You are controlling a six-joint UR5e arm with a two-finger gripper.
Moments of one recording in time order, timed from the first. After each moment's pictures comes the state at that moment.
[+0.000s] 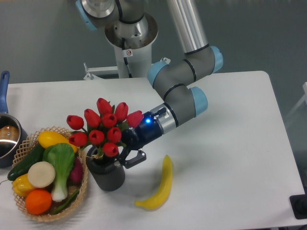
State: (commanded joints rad) arm 2.54 -2.04 -1.84 -0.75 0.07 1.50
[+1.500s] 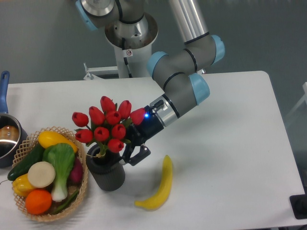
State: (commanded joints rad) arm 2.54 -1.96 -1.82 -0.76 0.30 1.48
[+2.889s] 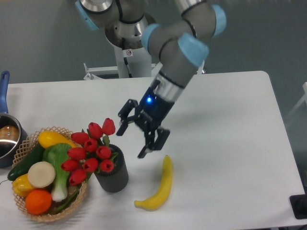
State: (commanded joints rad) arm 2.57 -1.67 -1.77 -0.78 0.99 1.24
